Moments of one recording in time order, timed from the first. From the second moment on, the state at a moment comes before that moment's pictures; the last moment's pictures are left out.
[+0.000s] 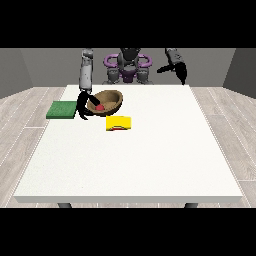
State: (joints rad) left arm -0.43 0.11 -0.05 -1.36 -0.09 0.05 -0.21; right arm -0.49 -0.22 -0.29 -0.60 -0.04 -0.27 -0.47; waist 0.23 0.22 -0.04
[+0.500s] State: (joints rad) left arm -0.37 0.14 0.03 -1.22 -0.04 0.01 -0.22; right arm -0.53 -0.23 -0.14 -0.59 0.13 -0.42 -0.07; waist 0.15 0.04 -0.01
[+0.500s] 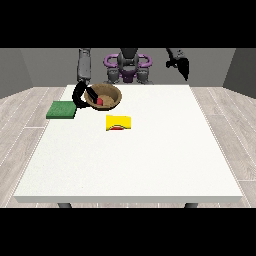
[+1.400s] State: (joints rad) left arm -0.30 0.22 0.15 -1.16 0.02 -0.03 -0.29; right arm -0.57 -0.44 -0.19 -0.75 0.09 -0.19 0.20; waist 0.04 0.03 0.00
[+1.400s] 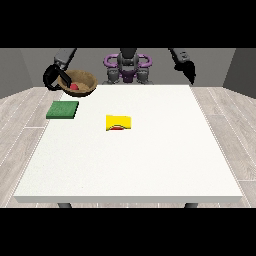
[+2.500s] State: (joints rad) left arm -0.38 0.67 0.52 -0.99 0.32 -0.39 -0.39; right arm -0.56 -0.63 -0.40 -0.62 0.00 -0.18 -0.03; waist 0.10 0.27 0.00
